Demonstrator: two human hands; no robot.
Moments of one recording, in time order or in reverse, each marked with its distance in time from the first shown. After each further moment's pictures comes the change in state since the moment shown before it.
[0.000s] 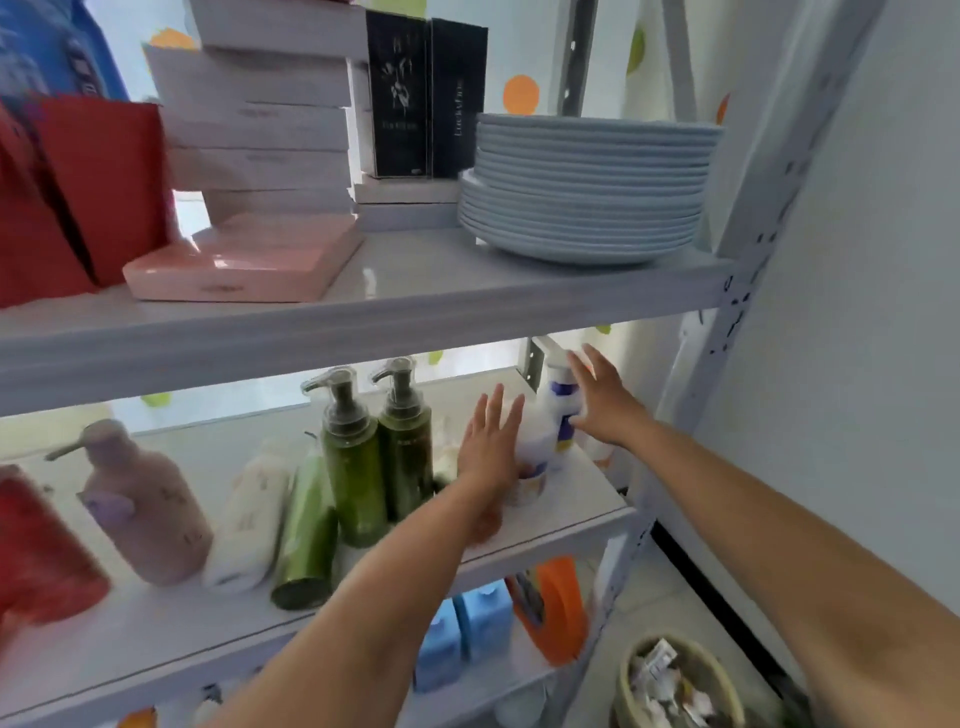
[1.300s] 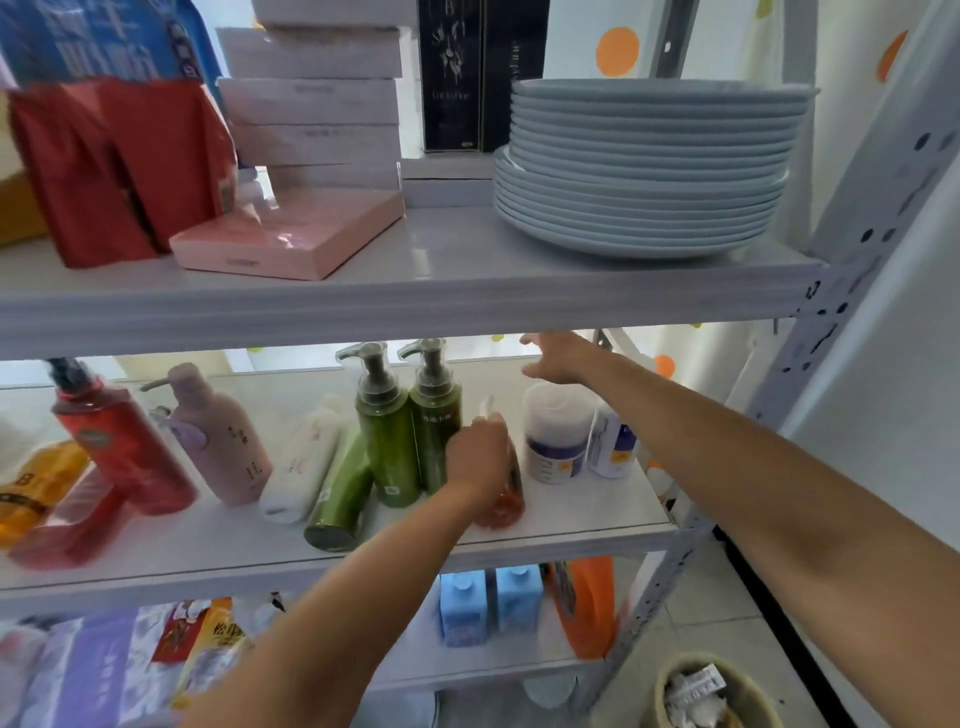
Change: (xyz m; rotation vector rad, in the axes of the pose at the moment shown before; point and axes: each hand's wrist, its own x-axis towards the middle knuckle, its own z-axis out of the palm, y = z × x) left_hand -0.035 0.005 -0.020 0.108 0.190 -0.333; right_hand 0.075 -0.075 -0.012 0.007 -0.239 -0.288
